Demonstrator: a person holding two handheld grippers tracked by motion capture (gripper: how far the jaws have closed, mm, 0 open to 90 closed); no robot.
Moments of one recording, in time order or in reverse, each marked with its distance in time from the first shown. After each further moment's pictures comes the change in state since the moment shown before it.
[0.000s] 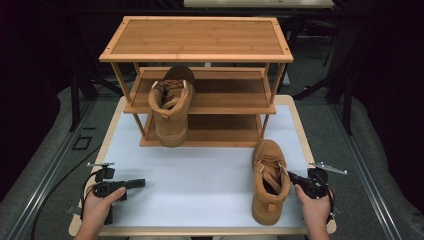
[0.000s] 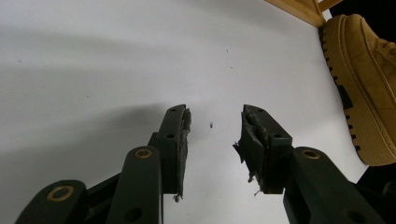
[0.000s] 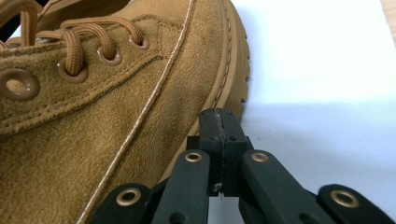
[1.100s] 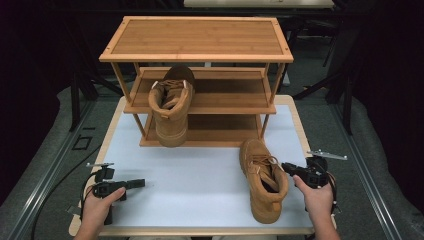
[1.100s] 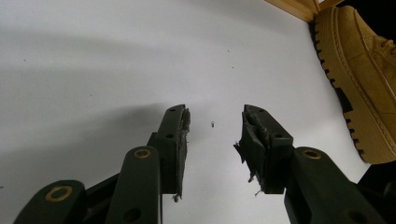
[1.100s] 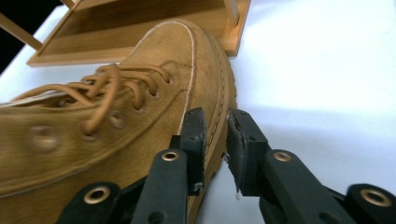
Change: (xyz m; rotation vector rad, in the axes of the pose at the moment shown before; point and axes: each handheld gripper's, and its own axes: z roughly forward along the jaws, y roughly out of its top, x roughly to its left) left arm 0.002 -0.001 -0.002 -0.012 -0.001 0.000; right arm 0.024 0.038 -0.014 0.058 0.039 -0.086
